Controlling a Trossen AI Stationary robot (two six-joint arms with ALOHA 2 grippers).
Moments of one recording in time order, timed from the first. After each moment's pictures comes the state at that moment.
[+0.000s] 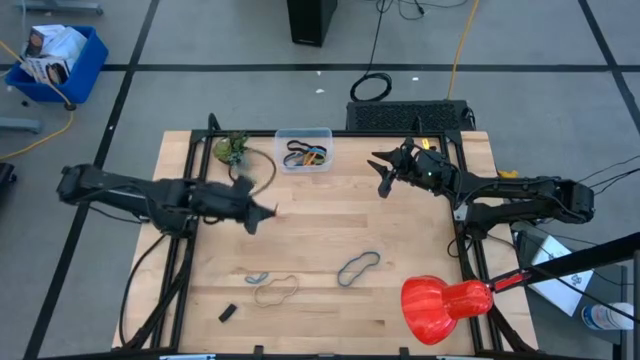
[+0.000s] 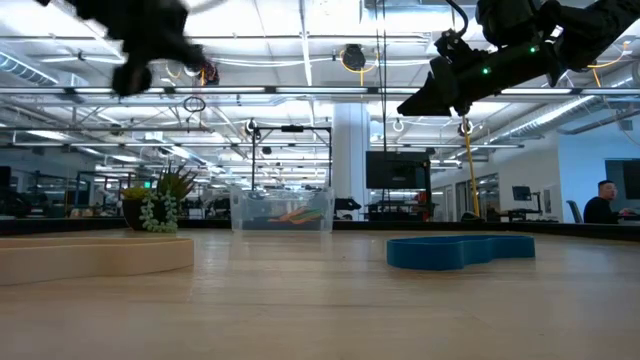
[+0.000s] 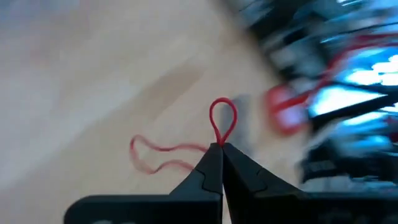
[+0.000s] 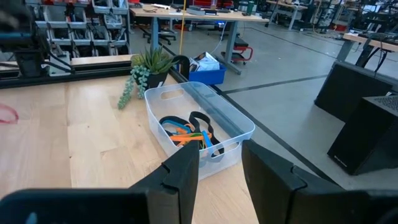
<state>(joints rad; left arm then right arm) -0.12 0.91 0.69 -0.34 -0.14 -0.97 -0.36 1.06 0.46 0.39 0.18 -0.07</state>
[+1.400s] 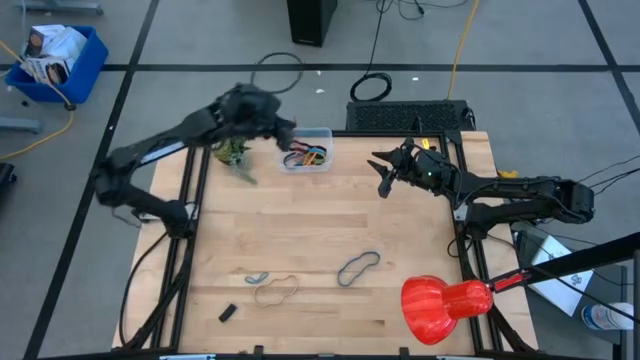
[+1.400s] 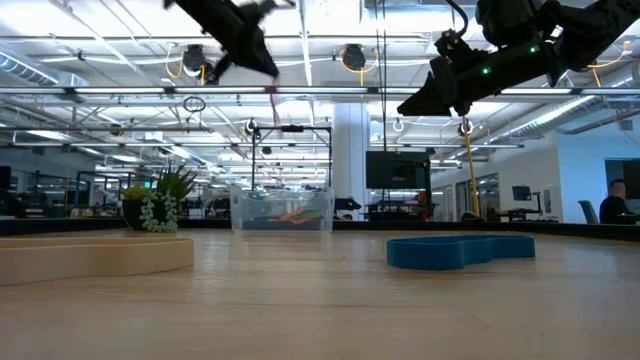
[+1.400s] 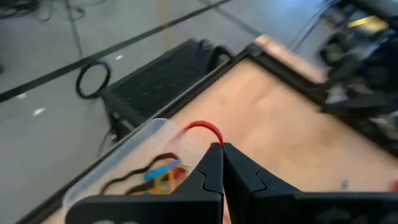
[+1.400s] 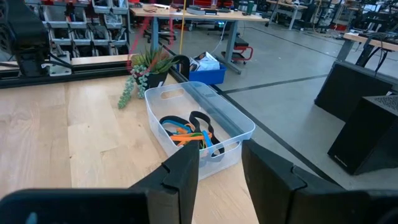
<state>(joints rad) 0.54 1.37 1.34 -0.50 0.05 -0.26 -0.36 1.06 0.46 0.39 0.18 -0.06</state>
